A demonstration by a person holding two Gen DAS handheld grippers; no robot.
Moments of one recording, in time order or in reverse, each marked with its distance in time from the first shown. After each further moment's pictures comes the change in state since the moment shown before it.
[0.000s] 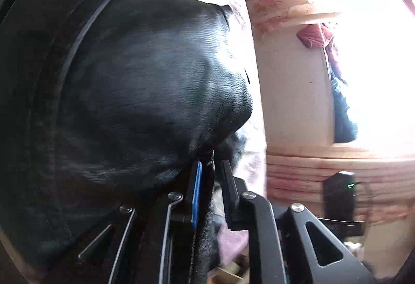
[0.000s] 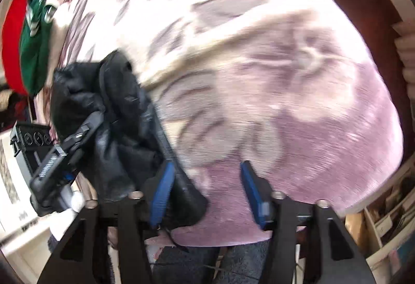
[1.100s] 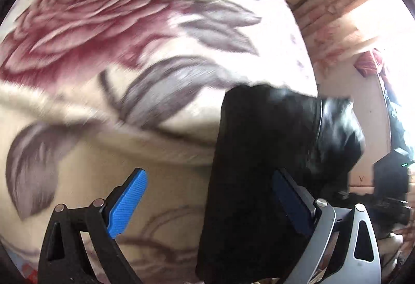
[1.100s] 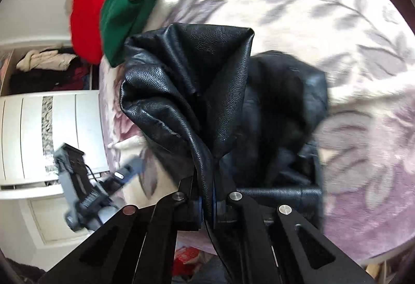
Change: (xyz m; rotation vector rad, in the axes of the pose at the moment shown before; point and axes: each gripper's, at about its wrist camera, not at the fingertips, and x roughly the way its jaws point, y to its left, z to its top) left arm -0.126 0.000 -0.024 0.006 -0.243 0.457; right arm 0.016 0.156 -0.011 -0.240 -0.023 0.319
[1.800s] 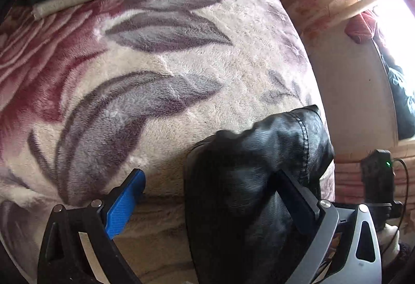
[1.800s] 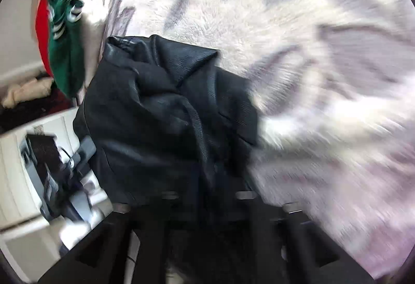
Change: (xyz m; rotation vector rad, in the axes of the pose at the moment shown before) left arm 0.081 -0.039 0.055 0.179 0.101 -0.002; right arm 0.033 -0.090 0.070 0.122 0.098 -0.065
